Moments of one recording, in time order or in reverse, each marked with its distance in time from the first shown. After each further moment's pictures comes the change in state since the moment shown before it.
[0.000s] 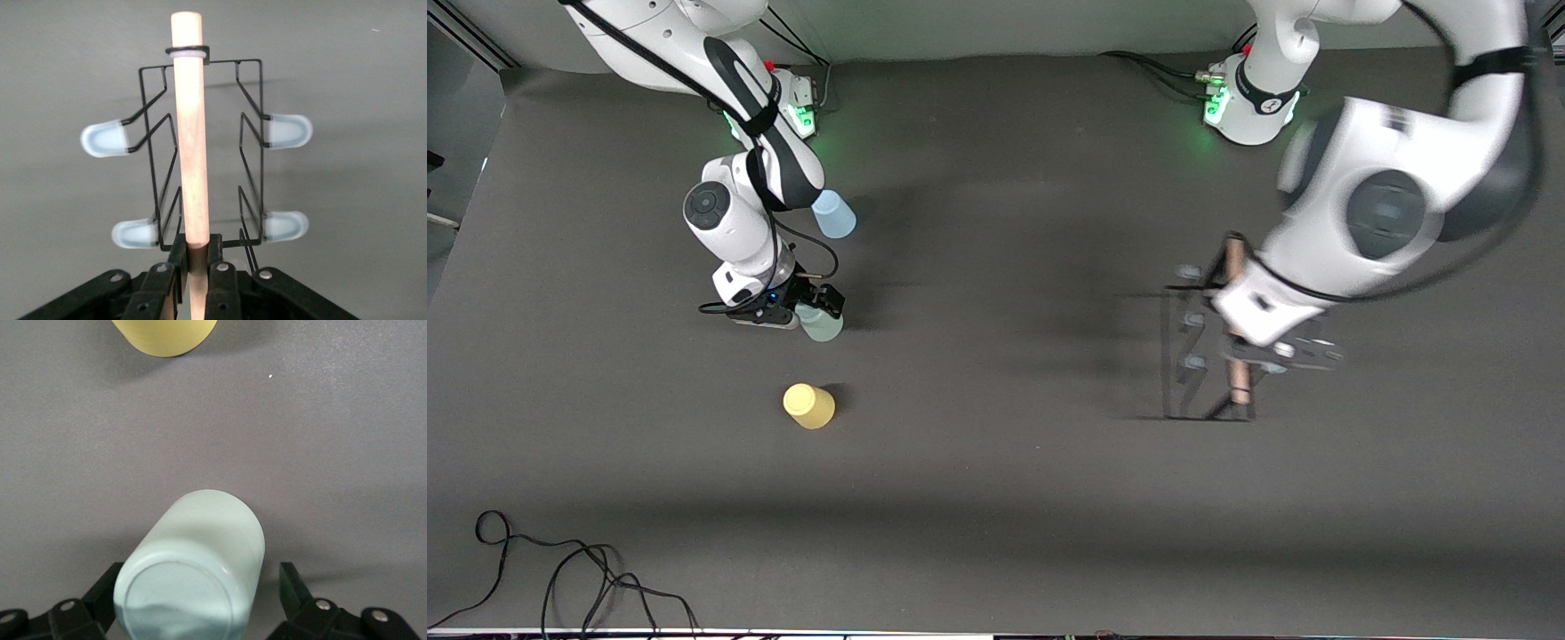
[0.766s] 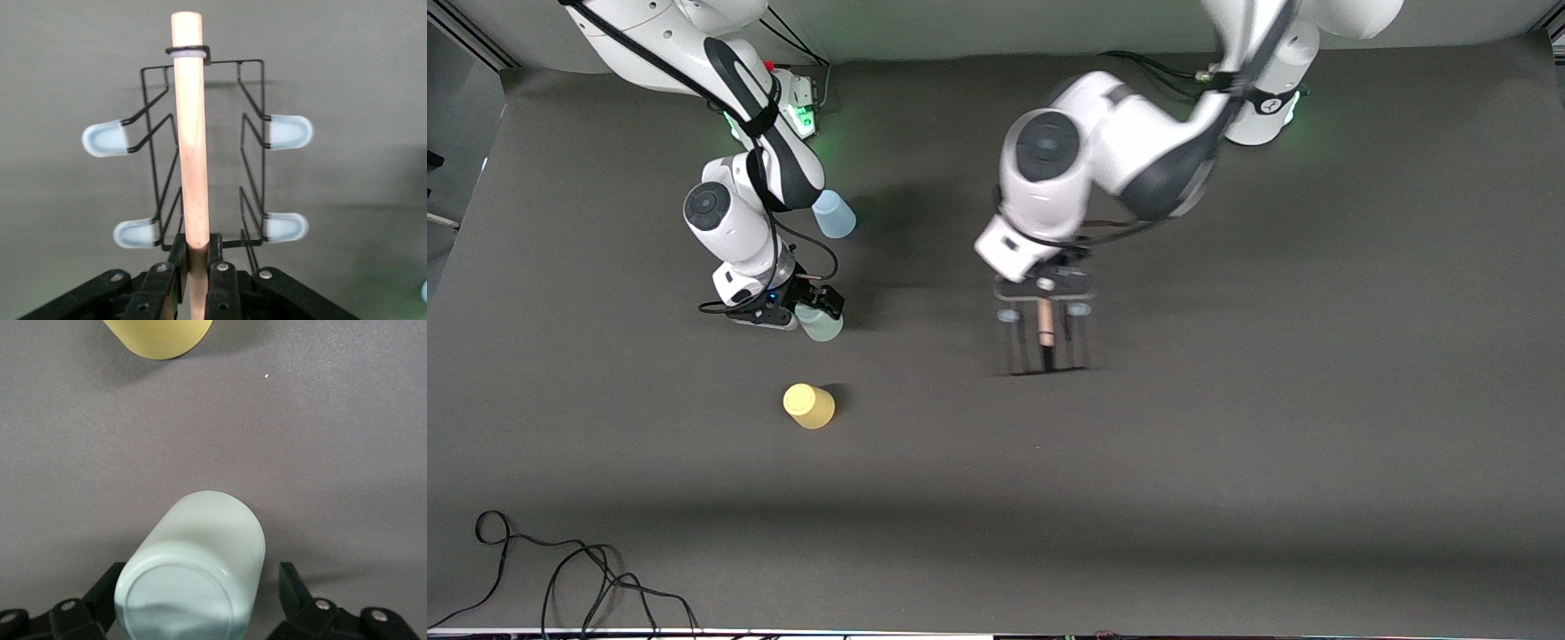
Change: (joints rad) left arm -0.417 0.229 -0.003 0.148 -0.049 0.149 -0.514; right arm 0.000 0.000 0.000 0.003 0.001 0.000 0.025
